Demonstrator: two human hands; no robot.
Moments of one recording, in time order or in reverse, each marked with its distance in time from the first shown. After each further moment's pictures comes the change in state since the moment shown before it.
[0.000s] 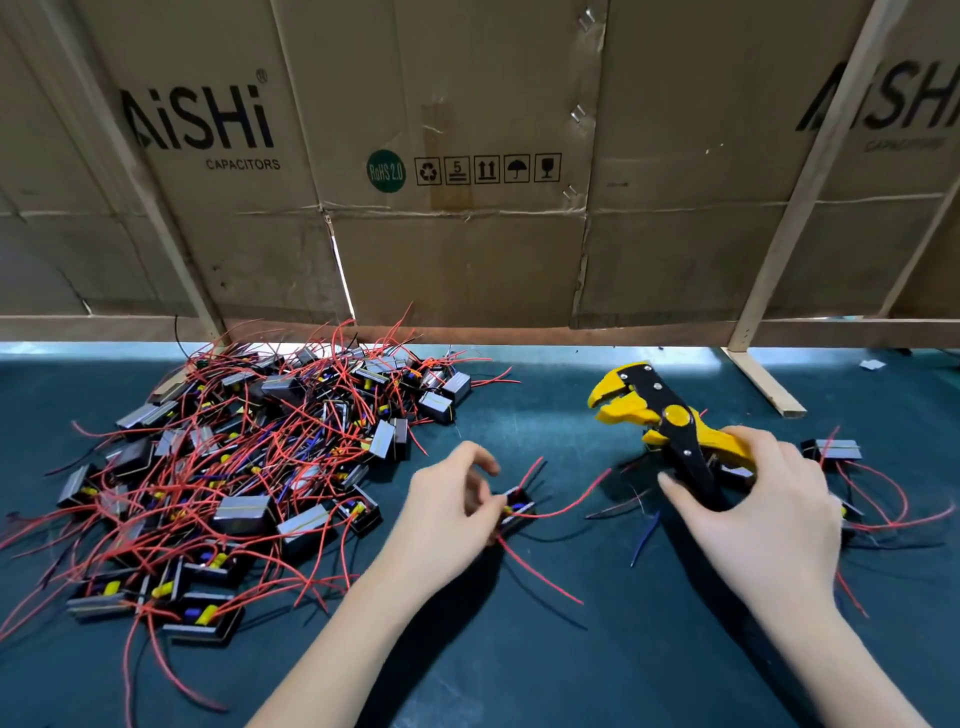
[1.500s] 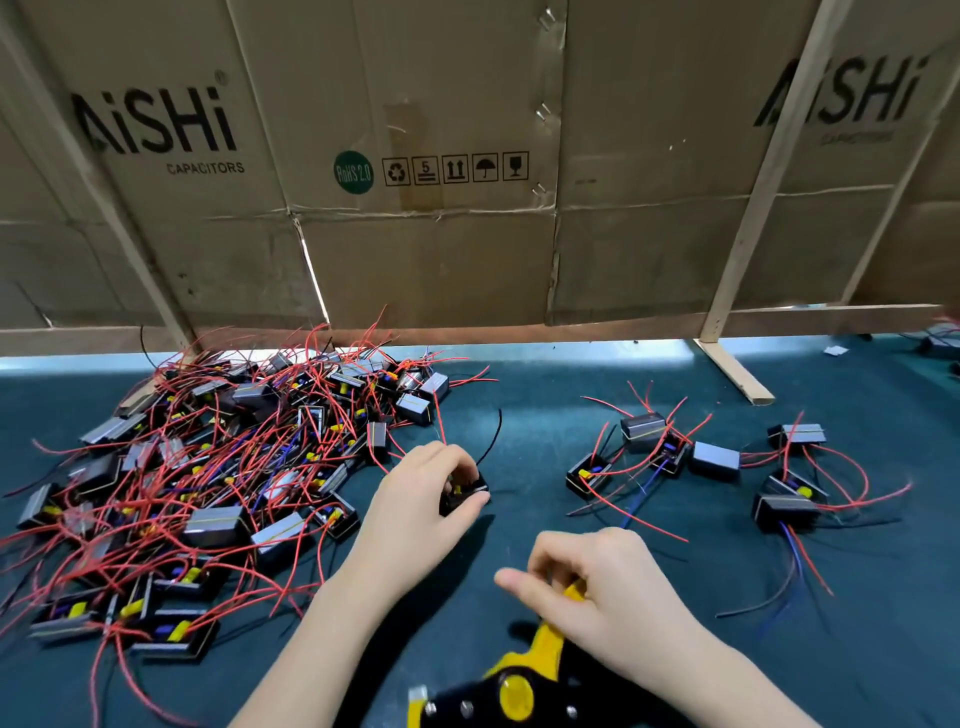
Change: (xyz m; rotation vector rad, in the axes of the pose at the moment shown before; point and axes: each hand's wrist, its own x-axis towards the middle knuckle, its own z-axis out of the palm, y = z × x) left_hand 0.008 -0.014 -0.004 0.282 0.085 0.335; right_hand -0.057 -0.050 -0.002 0.372 -0.713 -0.419
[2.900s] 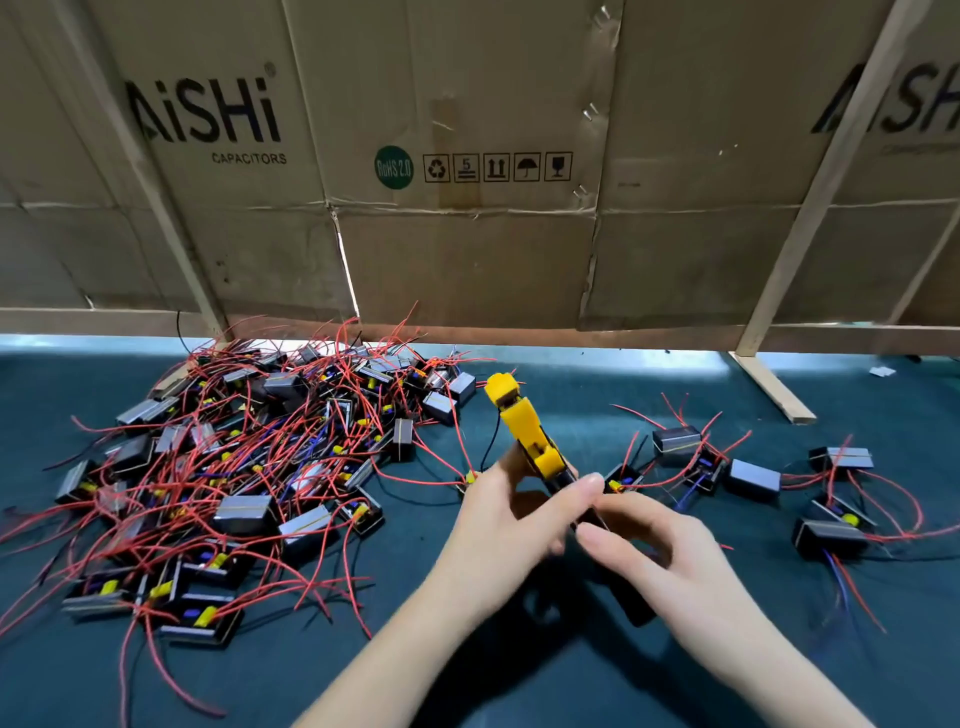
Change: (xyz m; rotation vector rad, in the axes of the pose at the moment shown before) left_hand -0.001 0.057 0.011 -0.955 -0.104 -0.279; right_hand 0.007 -0.001 -0.024 0.558 0.063 0.171
